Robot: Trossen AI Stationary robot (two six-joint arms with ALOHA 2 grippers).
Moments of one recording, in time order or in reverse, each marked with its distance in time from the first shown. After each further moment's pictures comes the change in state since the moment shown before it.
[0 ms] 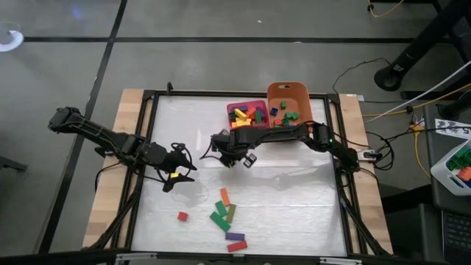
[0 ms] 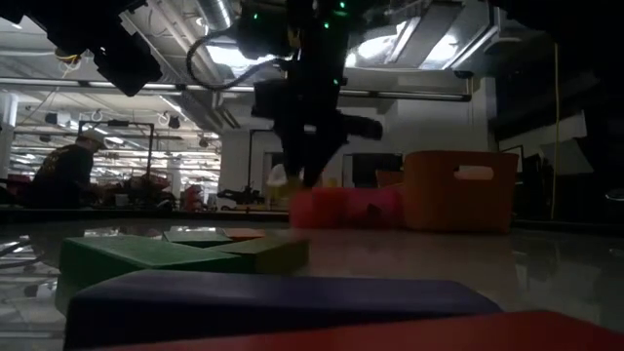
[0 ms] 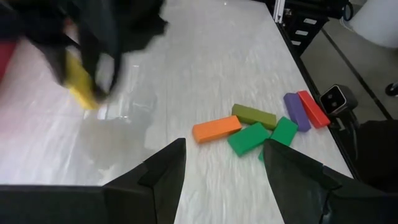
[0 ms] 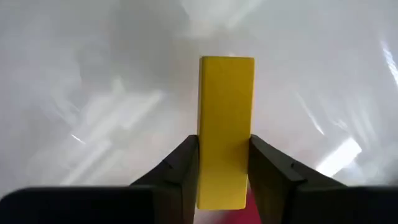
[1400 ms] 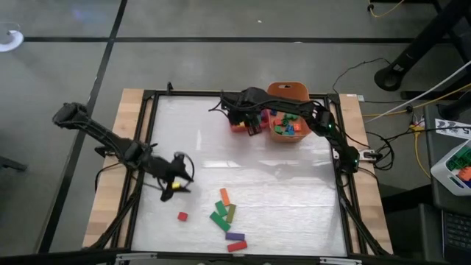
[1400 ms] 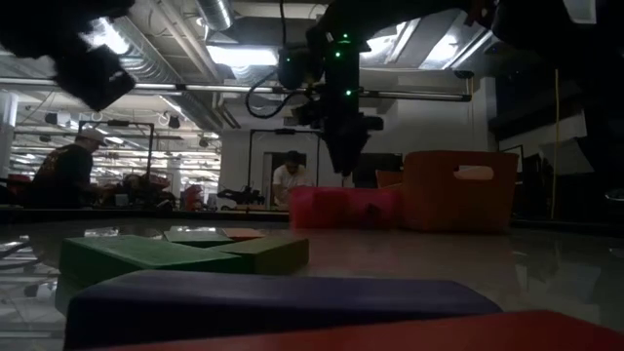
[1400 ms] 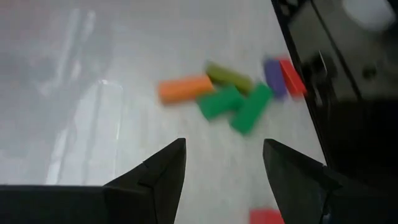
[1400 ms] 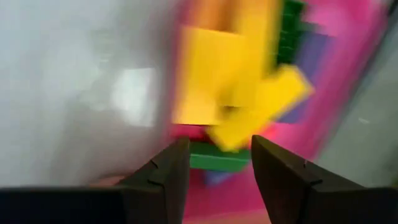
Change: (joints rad) left arm -0.140 0.096 0.000 -0.015 0.000 -0.181; right arm -0.278 -0.003 0.140 -0.254 0.056 0.277
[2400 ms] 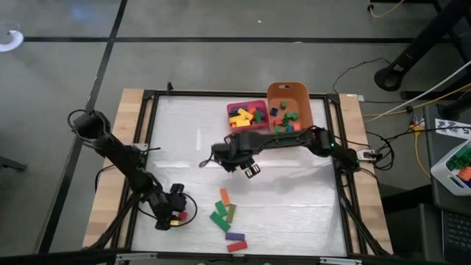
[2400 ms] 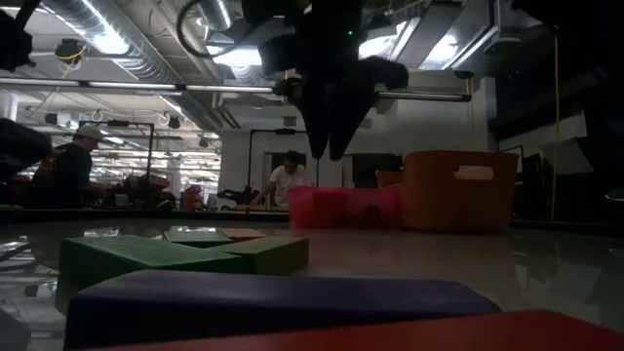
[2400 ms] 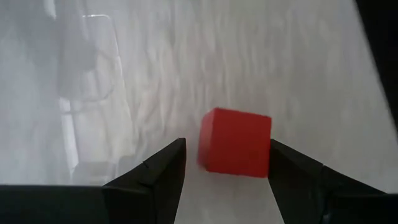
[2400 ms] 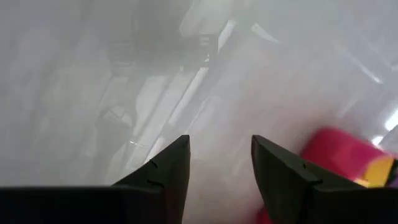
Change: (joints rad) left arm -0.338 0.514 0.037 0.132 -0.038 -0.127; right arm 0.370 0.000 0.000 -0.026 -0.070 0.122
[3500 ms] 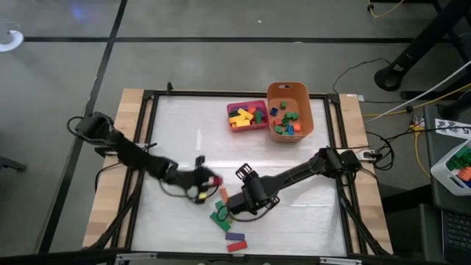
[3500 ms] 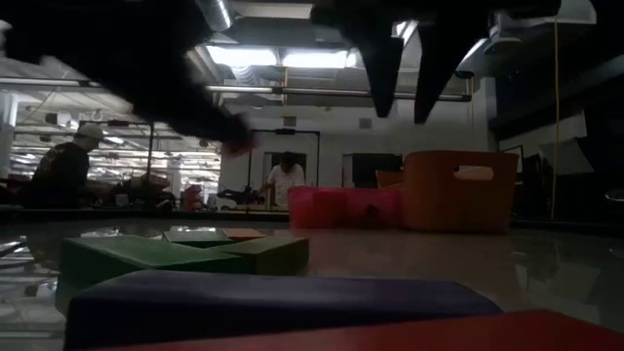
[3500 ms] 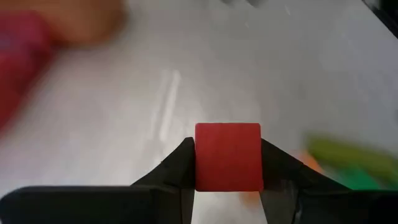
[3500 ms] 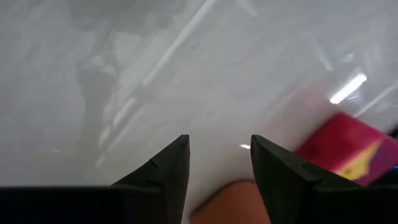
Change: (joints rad) left arm 0.384 0.046 0.000 0.466 -0.324 0.368; right arm 0.342 -0.013 -0.009 -0.217 0.179 0.208
